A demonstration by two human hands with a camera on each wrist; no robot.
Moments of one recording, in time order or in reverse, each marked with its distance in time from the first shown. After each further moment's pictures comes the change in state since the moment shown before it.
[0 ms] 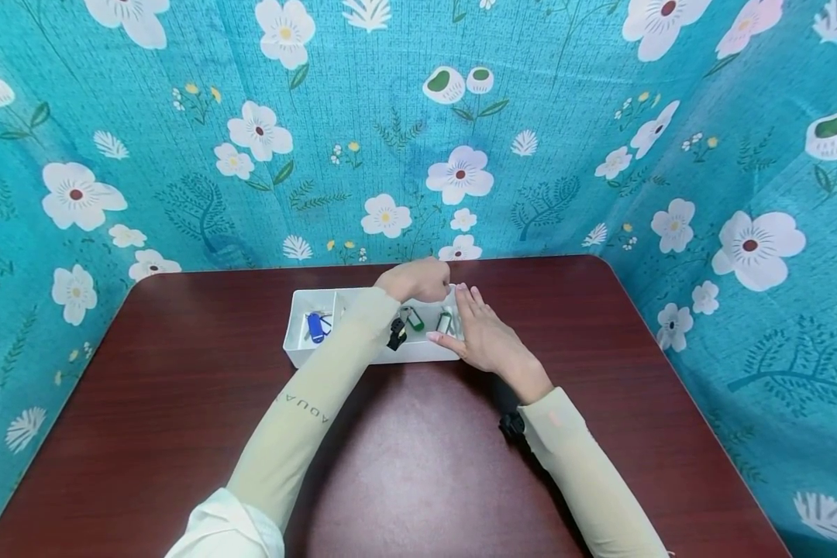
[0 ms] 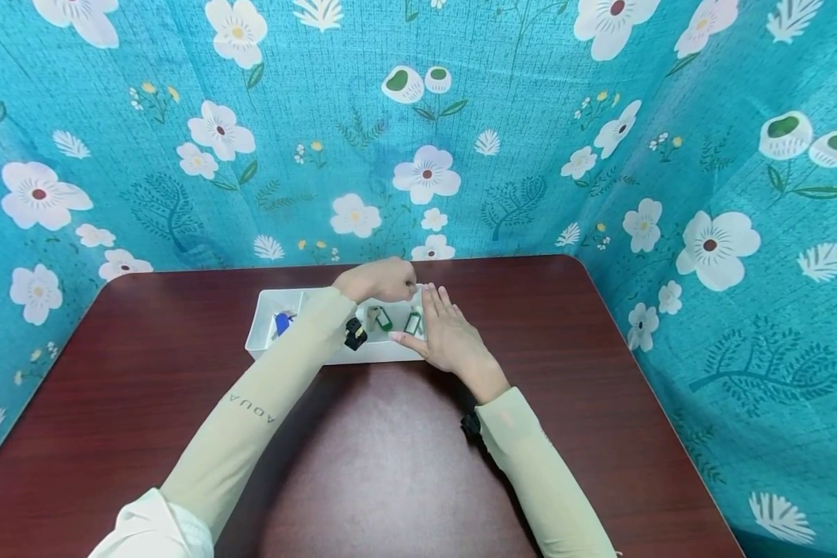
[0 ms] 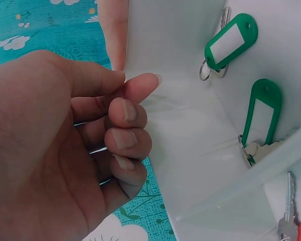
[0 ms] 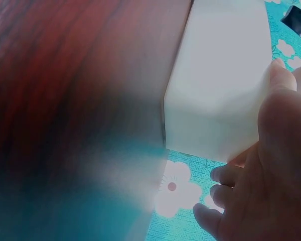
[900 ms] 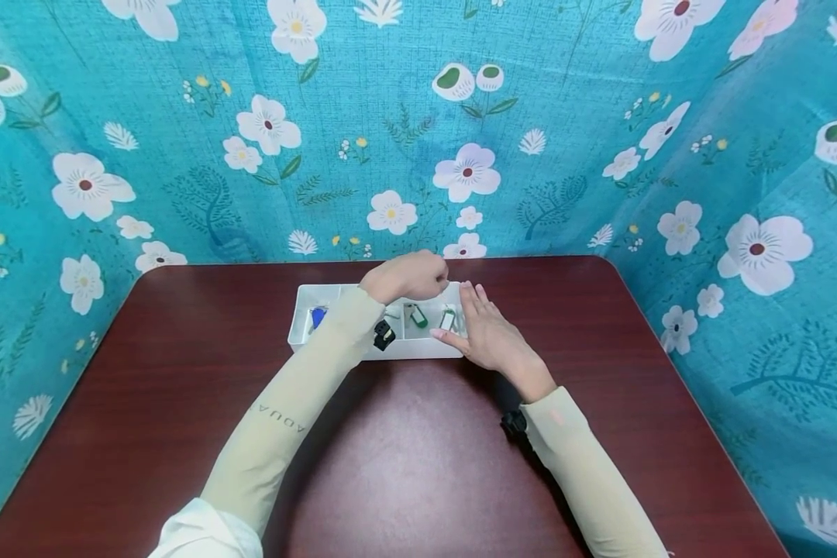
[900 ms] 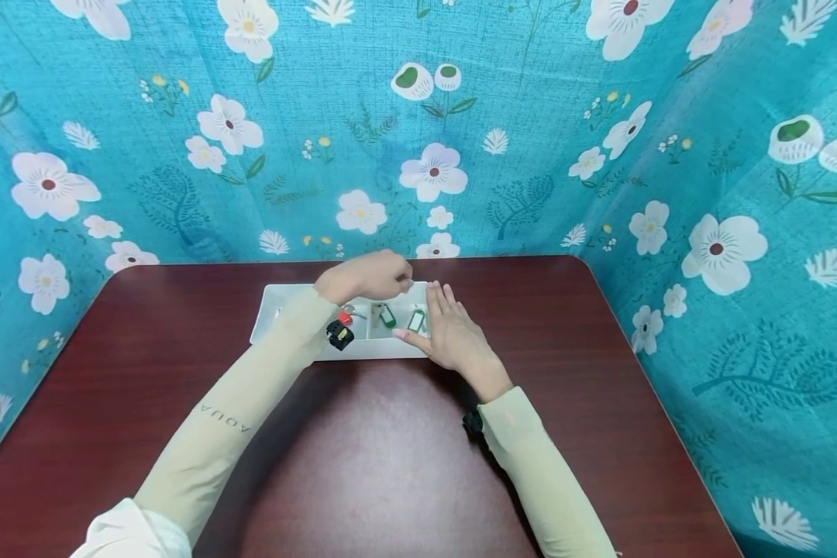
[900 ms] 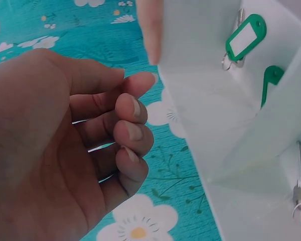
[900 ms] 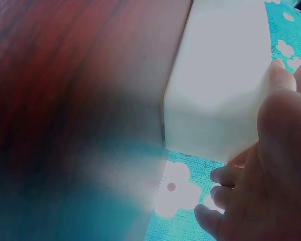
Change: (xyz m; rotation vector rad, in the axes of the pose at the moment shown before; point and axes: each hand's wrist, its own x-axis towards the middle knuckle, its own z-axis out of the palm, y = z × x) left_hand -0.041 -0.002 -0.012 0.004 0.123 0.086; right_hand 0.001 -0.001 0.000 -0.010 -0.001 -0.006
